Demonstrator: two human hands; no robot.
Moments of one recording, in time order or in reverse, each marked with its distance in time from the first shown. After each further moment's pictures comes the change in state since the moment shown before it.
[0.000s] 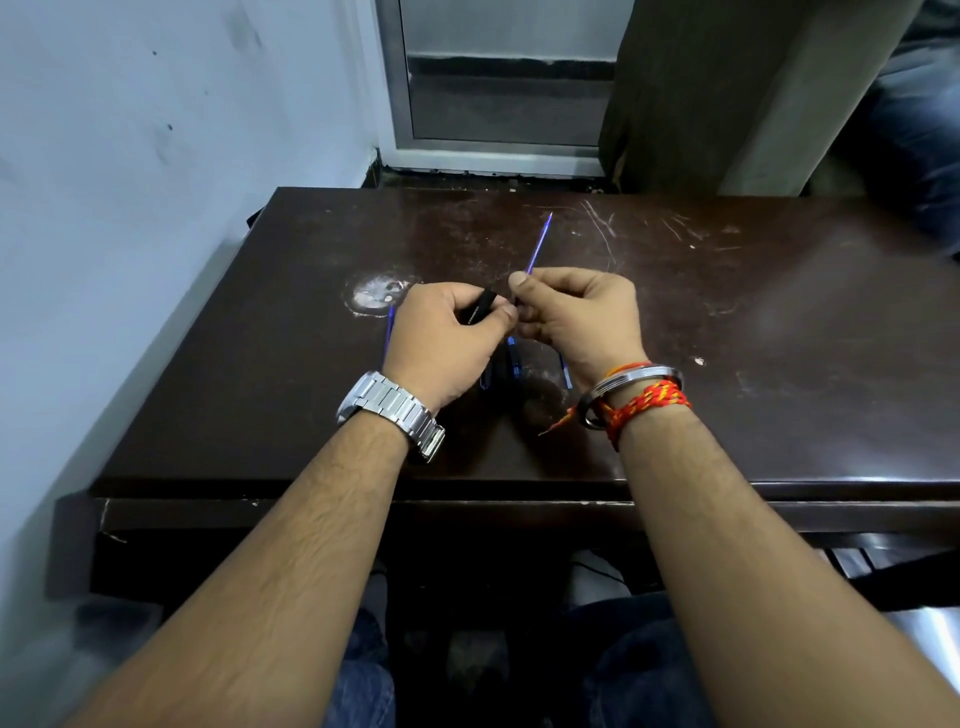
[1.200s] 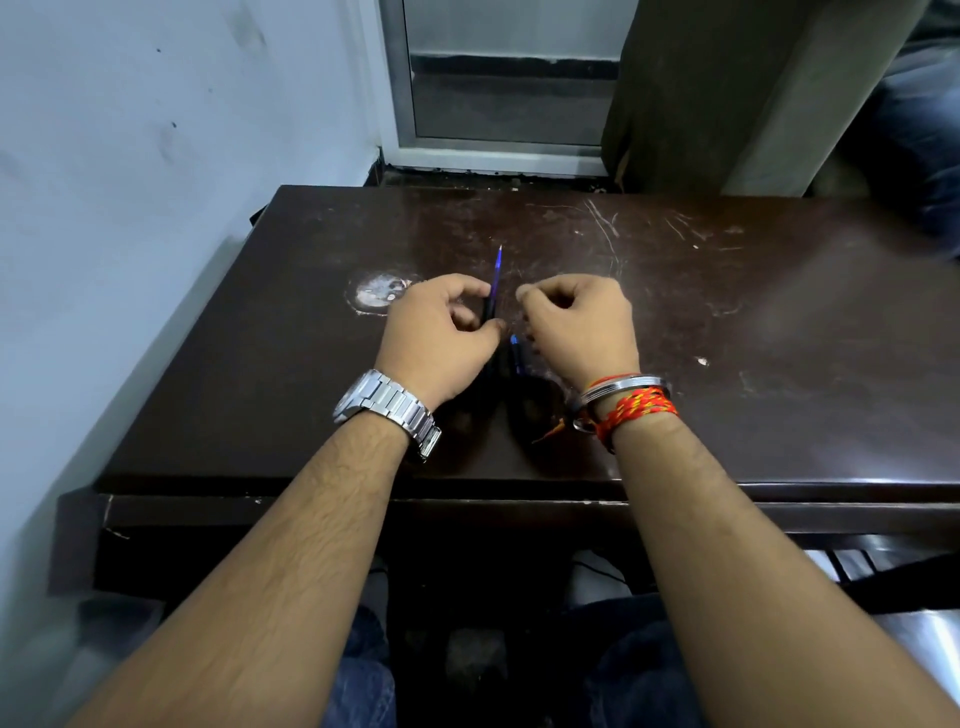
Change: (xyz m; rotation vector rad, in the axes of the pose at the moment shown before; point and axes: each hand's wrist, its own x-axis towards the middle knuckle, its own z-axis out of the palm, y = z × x) left_hand 0.004 -0.009 -0.006 0.101 -0.002 0.004; right_hand -0.002 0.004 0.005 -0.513 0.125 -0.063
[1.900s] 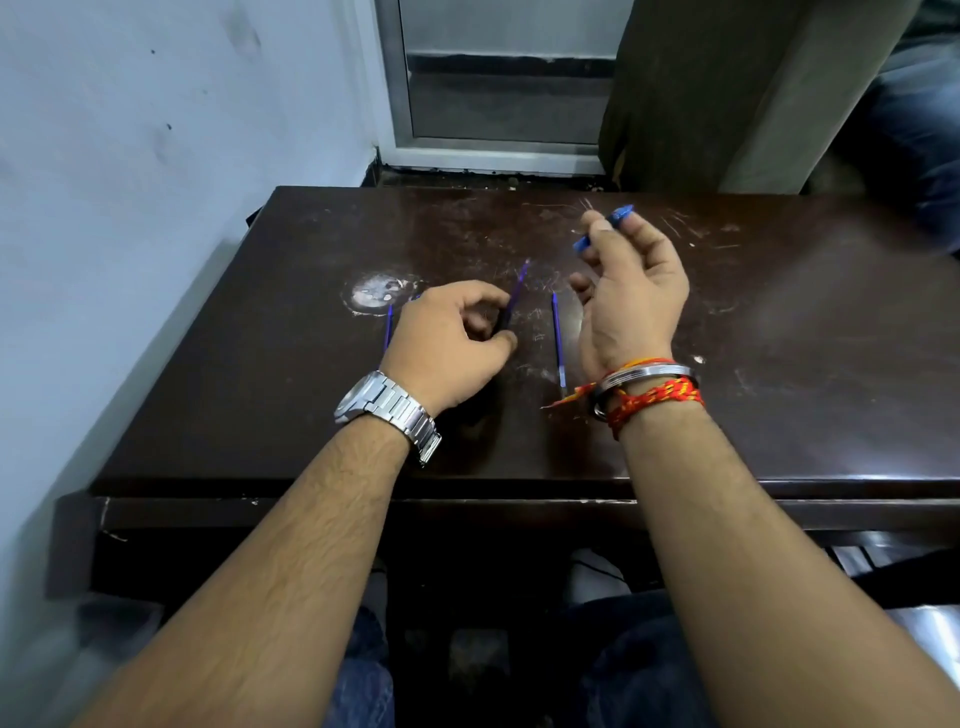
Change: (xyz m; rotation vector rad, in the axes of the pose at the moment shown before) left_hand -0.003 0.001 0.005 0.030 -0.097 0.062; right_hand 0.007 -0.013 -0.016 0.994 0.281 0.106
